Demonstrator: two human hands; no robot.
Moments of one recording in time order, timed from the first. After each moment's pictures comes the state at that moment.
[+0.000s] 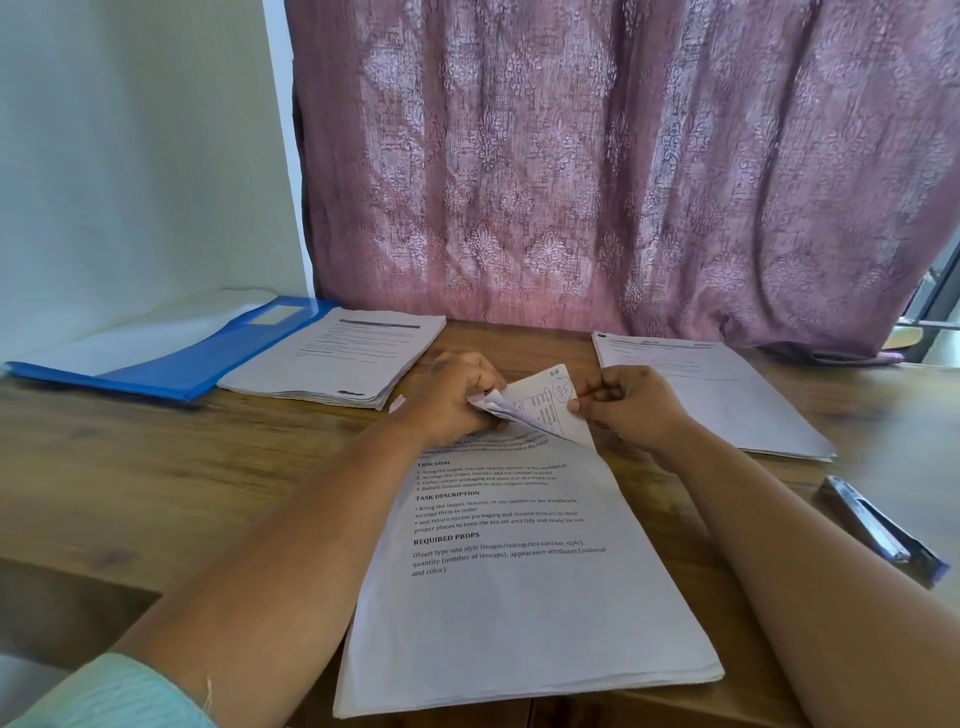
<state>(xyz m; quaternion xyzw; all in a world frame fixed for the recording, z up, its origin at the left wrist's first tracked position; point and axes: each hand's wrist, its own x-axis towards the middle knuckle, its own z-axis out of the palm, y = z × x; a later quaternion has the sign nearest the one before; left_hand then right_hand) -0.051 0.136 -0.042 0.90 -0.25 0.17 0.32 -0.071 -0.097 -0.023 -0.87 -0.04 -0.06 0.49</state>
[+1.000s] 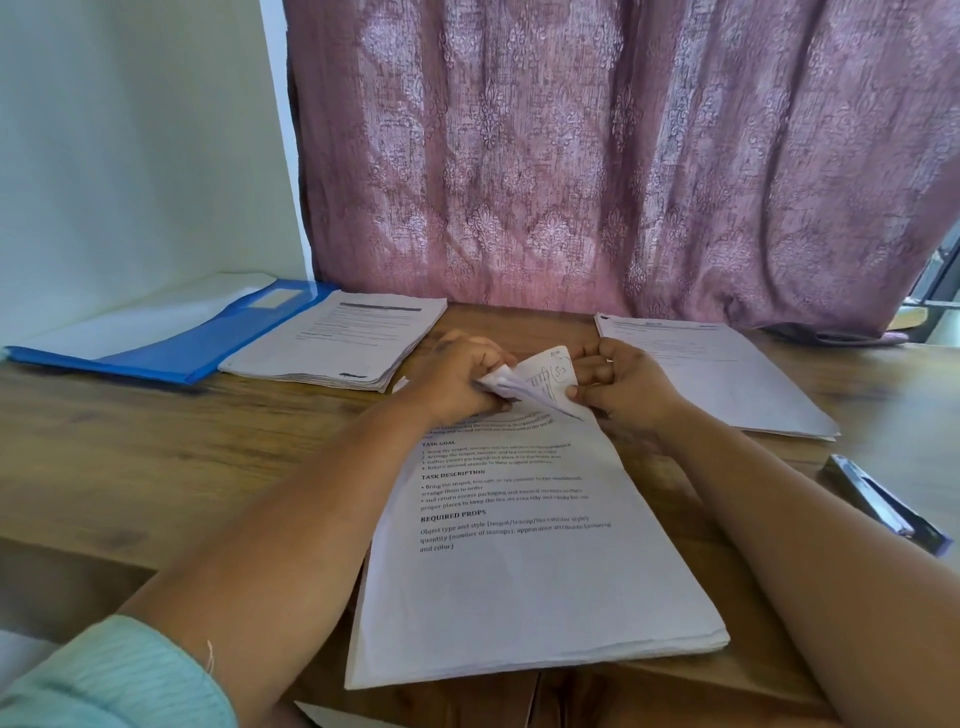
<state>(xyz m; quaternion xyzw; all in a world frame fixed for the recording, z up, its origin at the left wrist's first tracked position) -0.044 0.136 -0.044 0.90 -0.24 0.17 0.31 -0.073 -0.088 -0.024 -0.84 -0.10 -0.02 0.54</state>
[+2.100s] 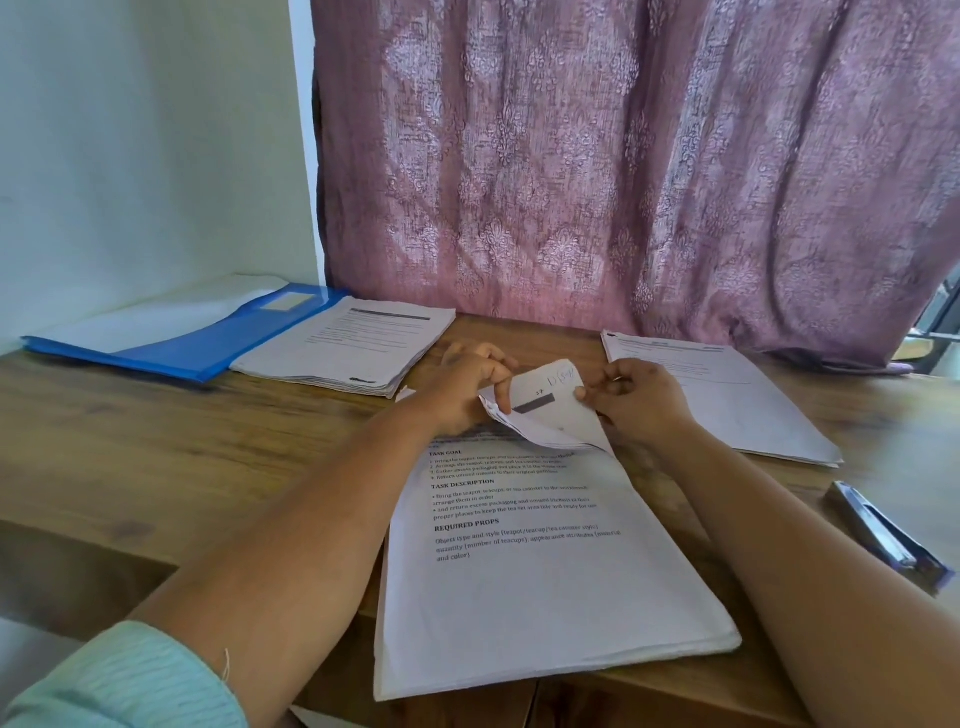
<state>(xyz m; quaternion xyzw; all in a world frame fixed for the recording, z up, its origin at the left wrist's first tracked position) -0.056 0.136 -0.040 0.92 -0.23 0.13 0.30 -0.070 -0.087 -0.024 -0.87 0.00 -0.11 0.47</state>
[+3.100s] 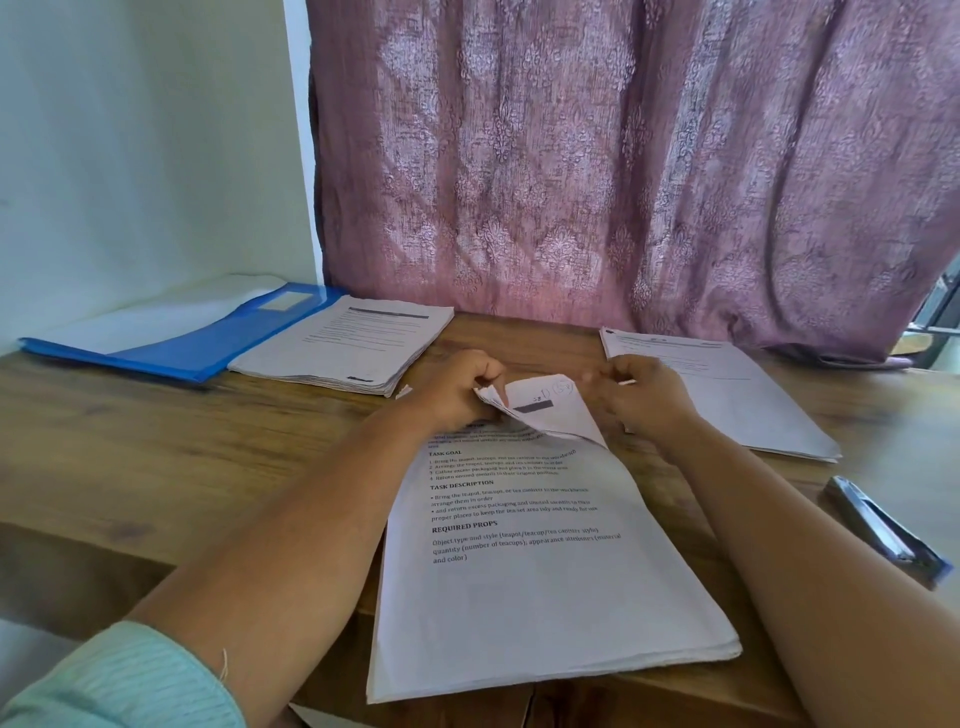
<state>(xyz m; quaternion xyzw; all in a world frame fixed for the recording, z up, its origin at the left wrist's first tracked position) -0.060 0.135 -0.036 0.89 -0.23 0.10 0.37 -0.073 -0.093 -0.020 -0.89 -0.02 -0.11 0.45</state>
